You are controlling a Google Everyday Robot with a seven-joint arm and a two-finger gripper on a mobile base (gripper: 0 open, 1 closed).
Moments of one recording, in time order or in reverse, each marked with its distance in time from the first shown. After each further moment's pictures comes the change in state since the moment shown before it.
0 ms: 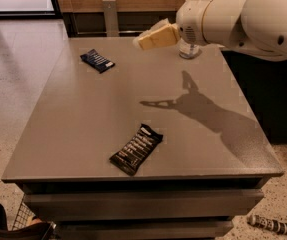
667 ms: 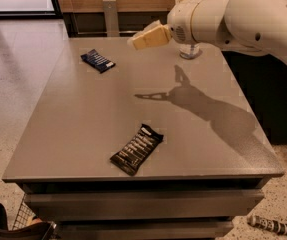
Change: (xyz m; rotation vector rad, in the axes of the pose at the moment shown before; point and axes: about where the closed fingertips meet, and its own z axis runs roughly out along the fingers) arm 0.020 -0.004 0.036 -0.038 0.023 0.047
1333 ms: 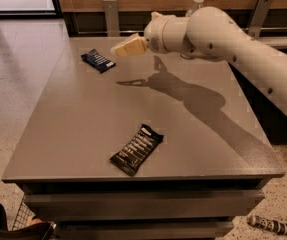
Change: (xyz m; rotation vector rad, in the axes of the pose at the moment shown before) arm 0.038 0.007 0.091 -0.059 0.002 0.080
